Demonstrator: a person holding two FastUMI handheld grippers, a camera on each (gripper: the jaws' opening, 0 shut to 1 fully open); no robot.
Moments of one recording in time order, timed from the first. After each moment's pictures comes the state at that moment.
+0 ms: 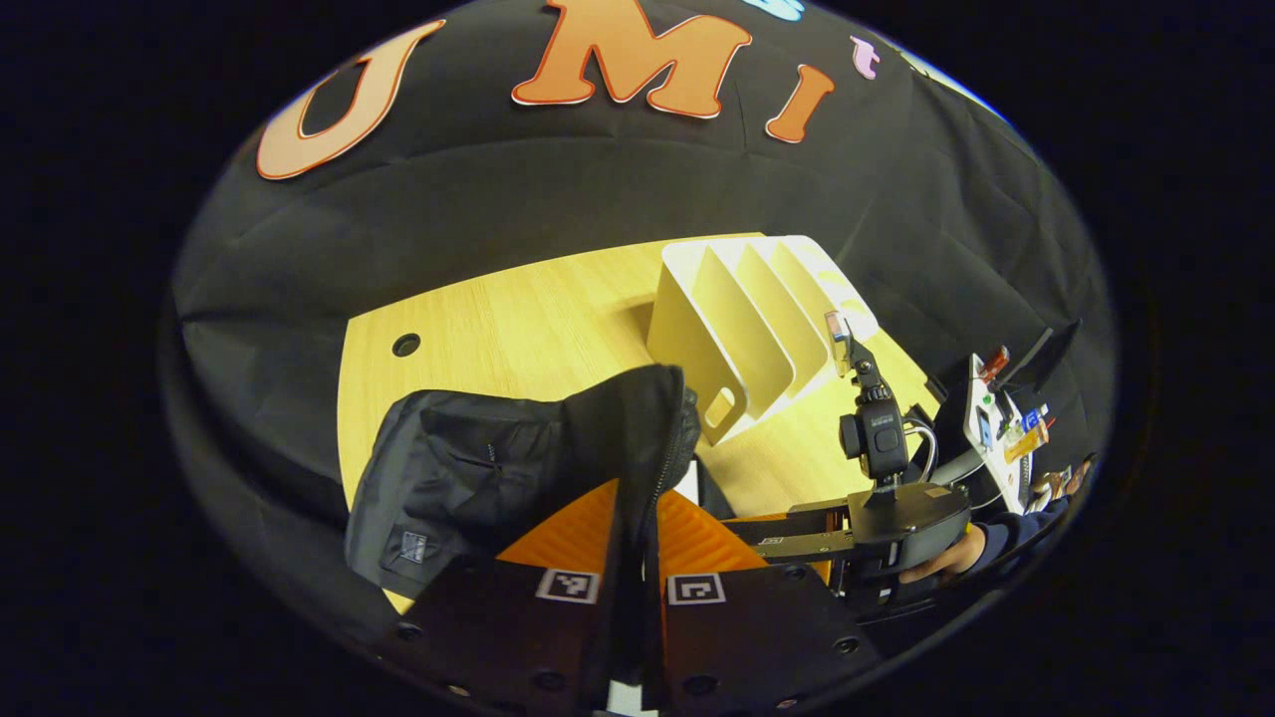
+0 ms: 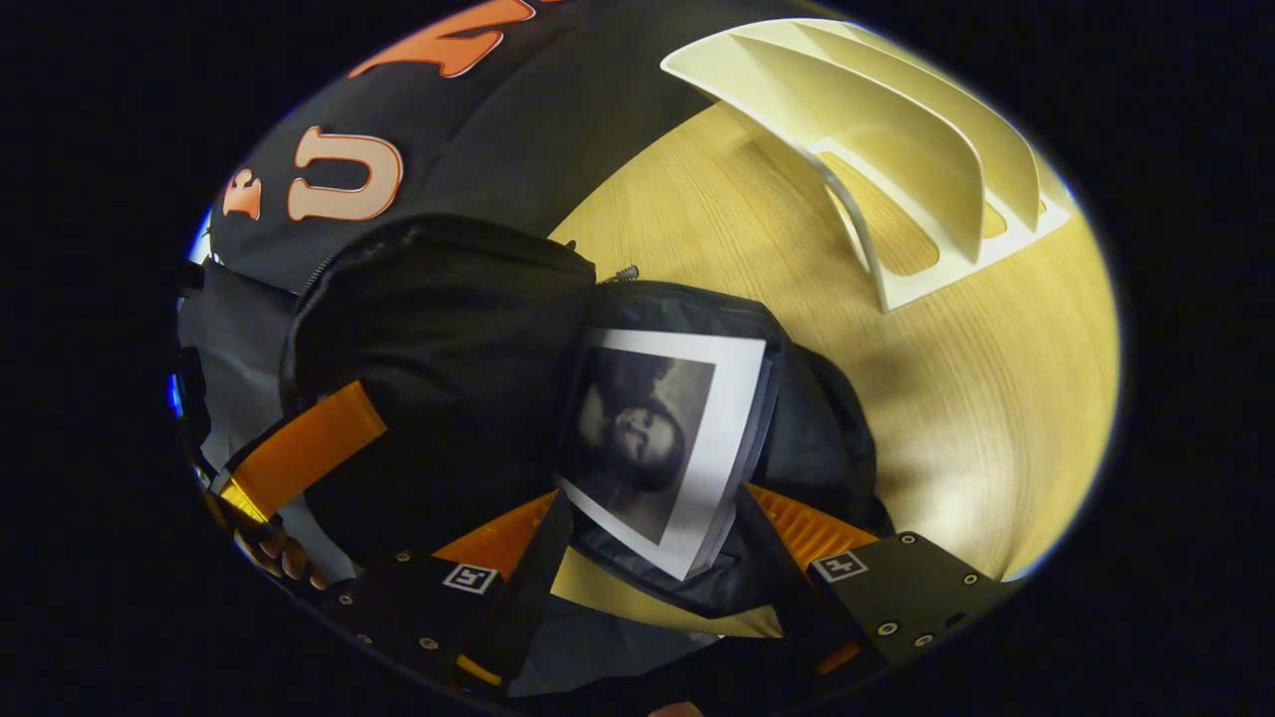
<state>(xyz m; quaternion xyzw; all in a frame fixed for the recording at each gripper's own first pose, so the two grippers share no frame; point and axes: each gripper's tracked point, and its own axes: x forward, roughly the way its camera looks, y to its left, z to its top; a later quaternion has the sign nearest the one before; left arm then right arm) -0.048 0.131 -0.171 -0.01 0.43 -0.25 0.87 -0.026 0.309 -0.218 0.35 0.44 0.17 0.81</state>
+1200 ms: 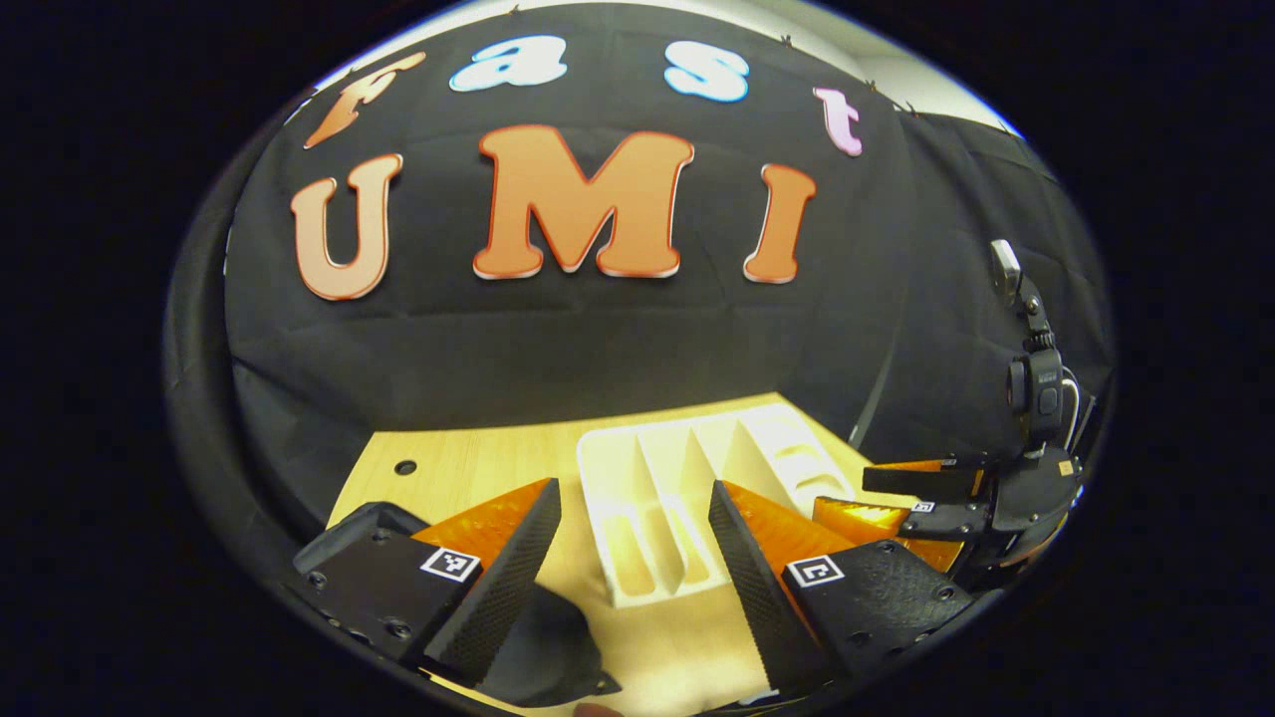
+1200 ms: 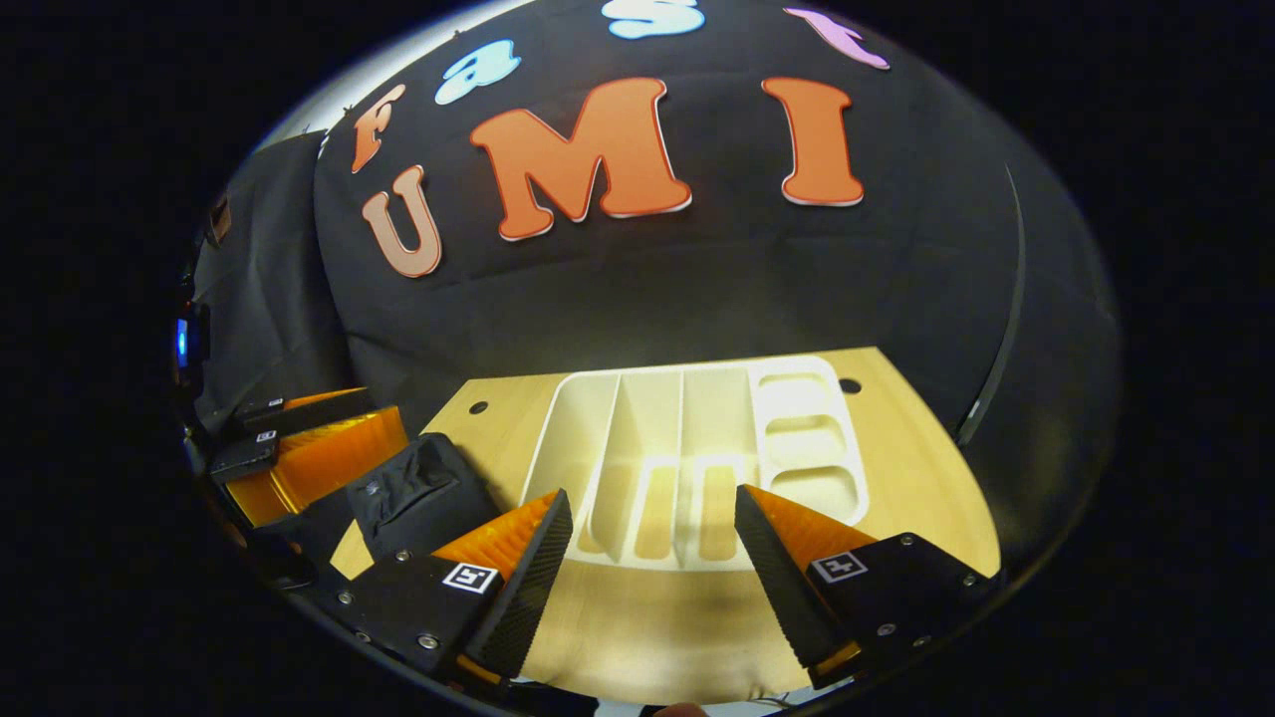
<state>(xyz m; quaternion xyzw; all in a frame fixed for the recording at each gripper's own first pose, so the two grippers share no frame) -0.019 -0.055 -0.046 -0.05 0.17 -0.12 0.98 -0.006 -0.025 -0.060 0.07 0.17 0.06 0.98</state>
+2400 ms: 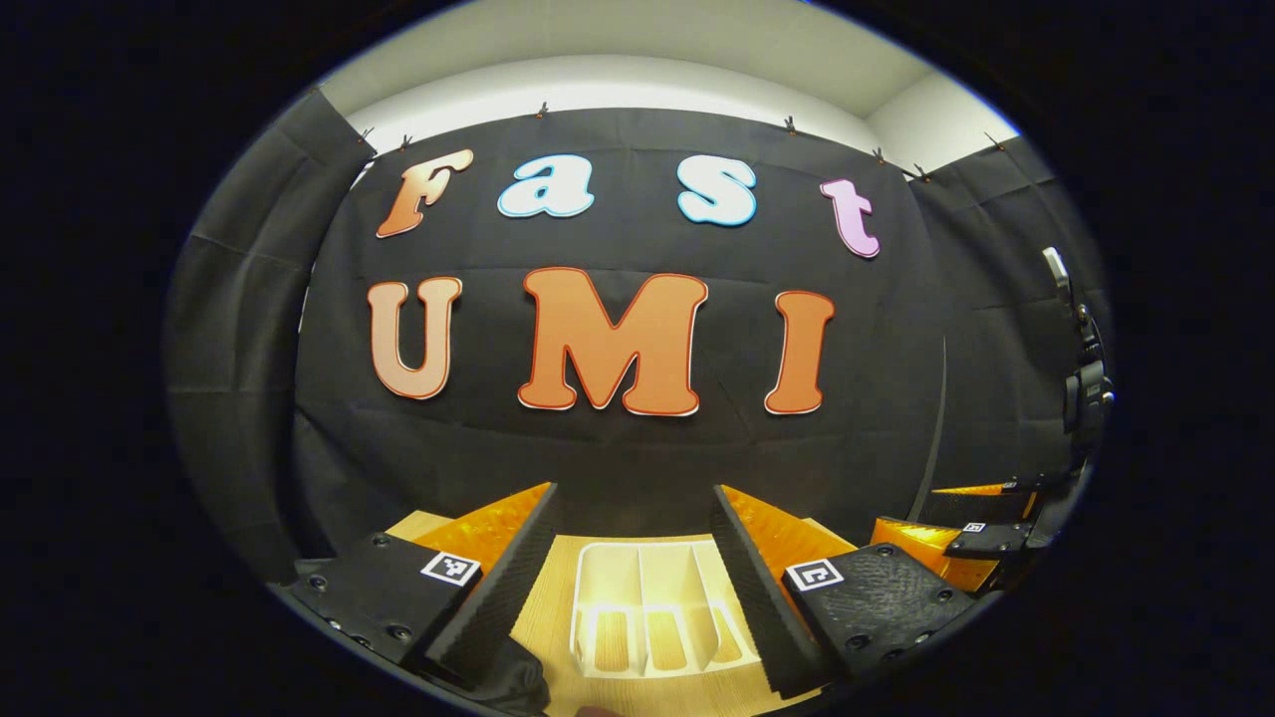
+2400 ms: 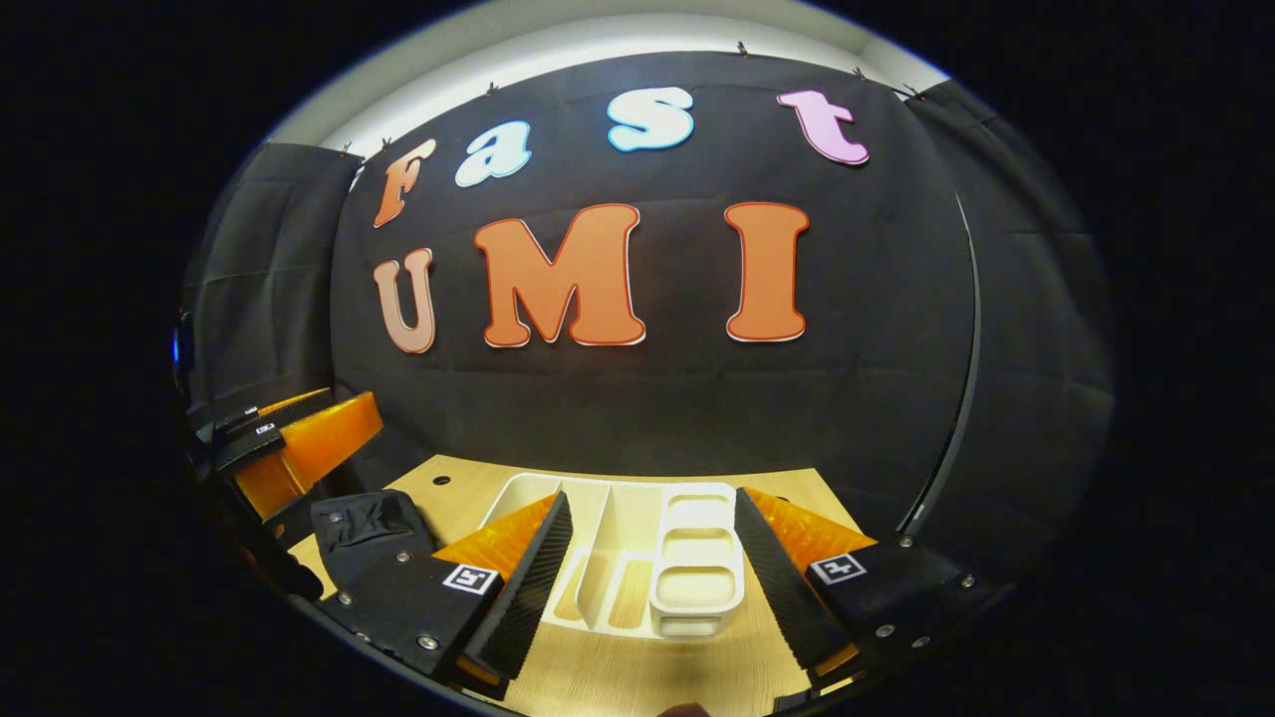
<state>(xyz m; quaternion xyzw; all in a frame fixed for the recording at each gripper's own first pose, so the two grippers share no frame) -0.039 -0.080 0.027 -0.06 -0.02 -0.01 1.00 -0.036 -0.079 -0.004 0.03 0.00 0.02 1.00</state>
